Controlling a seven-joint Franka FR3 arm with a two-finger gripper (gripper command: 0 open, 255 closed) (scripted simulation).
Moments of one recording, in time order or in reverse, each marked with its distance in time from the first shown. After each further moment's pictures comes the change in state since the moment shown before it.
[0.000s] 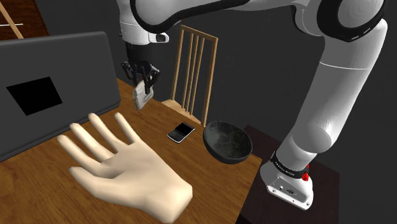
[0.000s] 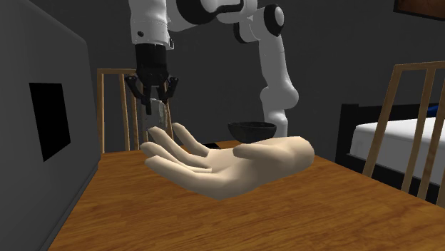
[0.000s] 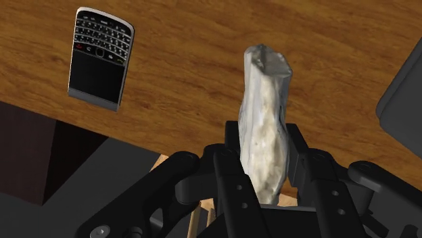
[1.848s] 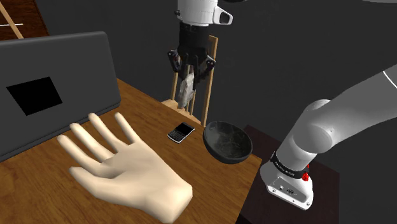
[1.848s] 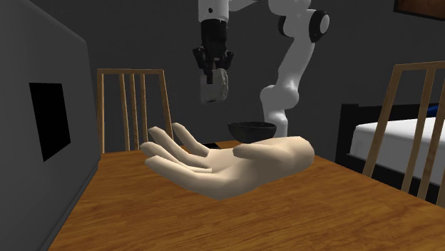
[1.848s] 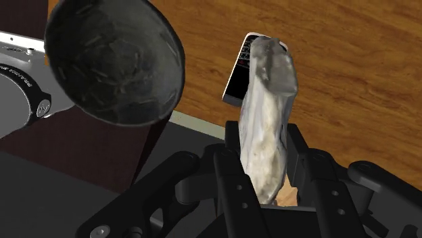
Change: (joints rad) arm 0.010 -0.663 -0.089 -0.410 0.344 -0.171 -0.184
